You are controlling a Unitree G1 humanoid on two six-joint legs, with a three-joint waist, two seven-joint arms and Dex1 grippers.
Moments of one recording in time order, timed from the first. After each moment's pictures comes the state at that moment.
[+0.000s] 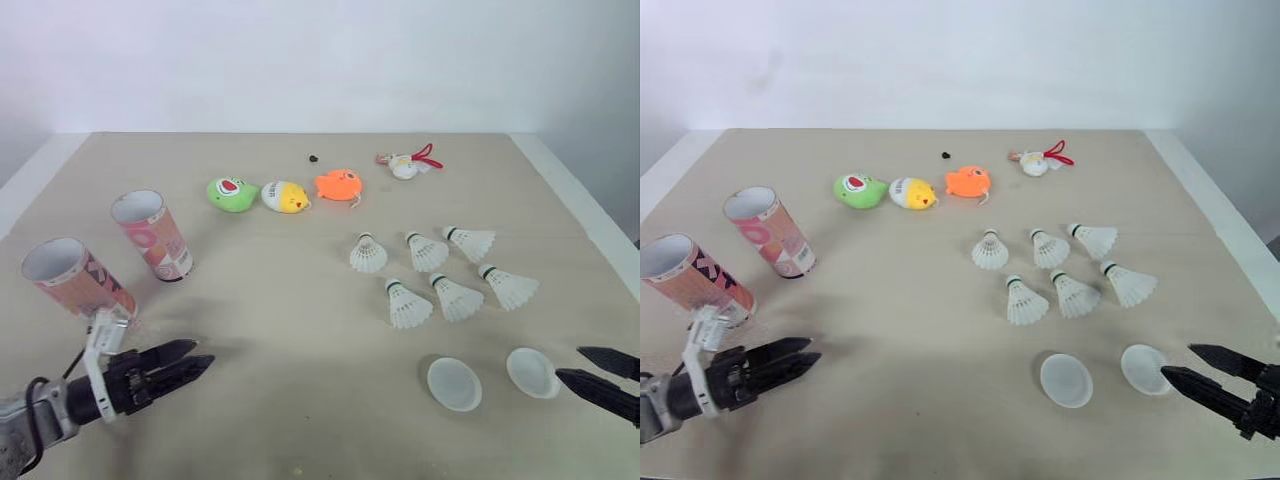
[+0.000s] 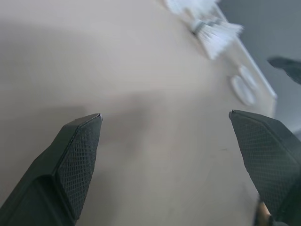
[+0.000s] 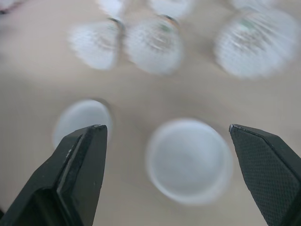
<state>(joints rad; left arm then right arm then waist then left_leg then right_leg) 0.29 0.71 0.42 -0.39 -1.04 0.89 -0.91 0.52 -0.89 -0.88 -0.23 0.74 0.68 1.23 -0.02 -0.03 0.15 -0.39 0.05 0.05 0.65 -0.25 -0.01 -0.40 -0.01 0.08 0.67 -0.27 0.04</state>
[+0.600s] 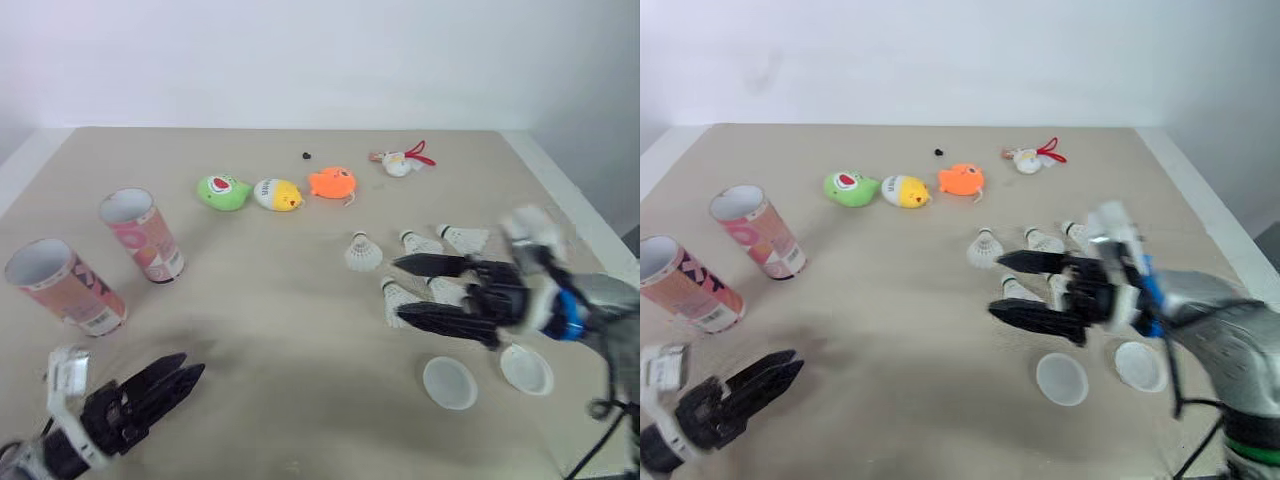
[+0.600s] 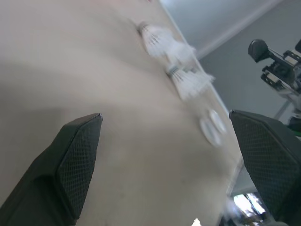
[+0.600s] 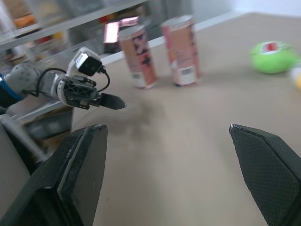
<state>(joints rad) 0.69 0.39 0.64 -0.70 -1.22 0.75 -0.71 -0.35 -0.81 -0.16 -0.42 1.02 0.84 1.03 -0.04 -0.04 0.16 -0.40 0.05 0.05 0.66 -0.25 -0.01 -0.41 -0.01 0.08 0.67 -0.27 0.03</state>
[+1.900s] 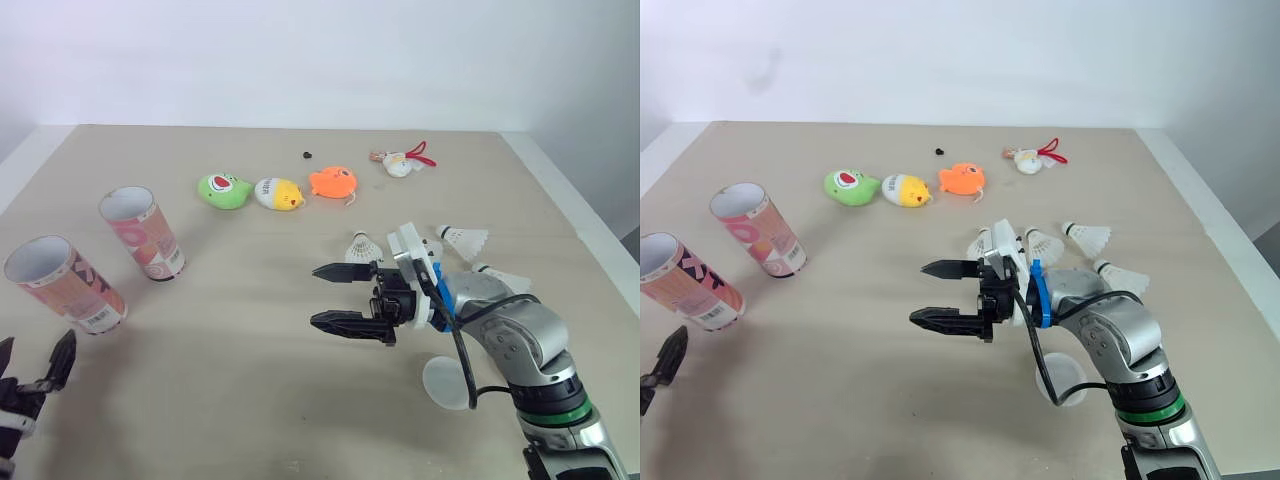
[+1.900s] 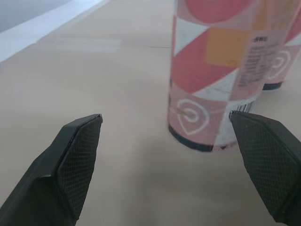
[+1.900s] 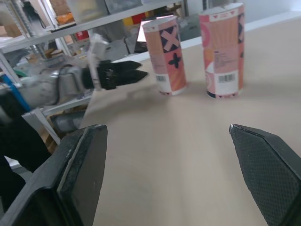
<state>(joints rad) 0.47 0.34 0.70 -0.30 -0.57 0.11 -0.46 -0.42 -0.55 0.11 -0.39 0.77 0.71 1.01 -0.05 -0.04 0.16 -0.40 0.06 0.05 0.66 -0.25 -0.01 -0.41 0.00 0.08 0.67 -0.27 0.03</state>
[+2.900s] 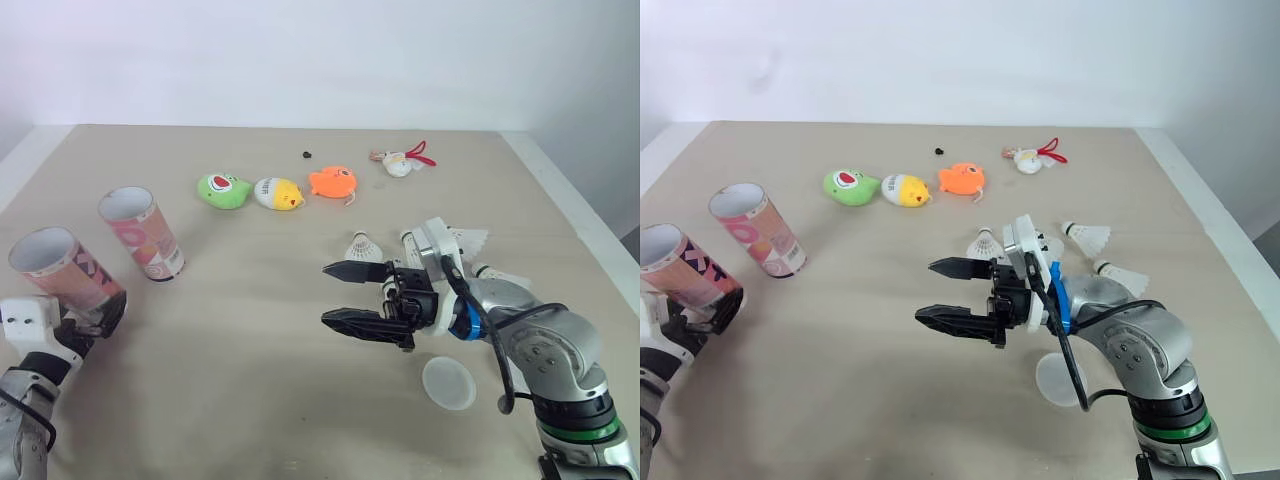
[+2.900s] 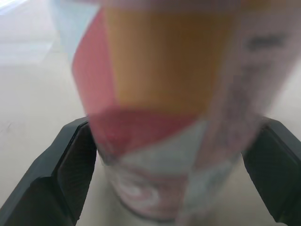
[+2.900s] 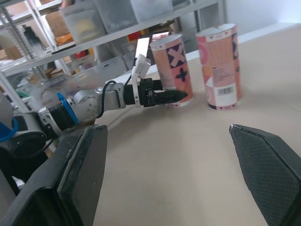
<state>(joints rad) 0.13 0.49 0.54 -0.02 -0.48 0.14 -0.50 -0.37 -0.60 0.00 -0.50 0.96 0.80 0.89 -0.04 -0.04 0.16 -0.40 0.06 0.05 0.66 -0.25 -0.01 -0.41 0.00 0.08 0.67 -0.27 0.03</state>
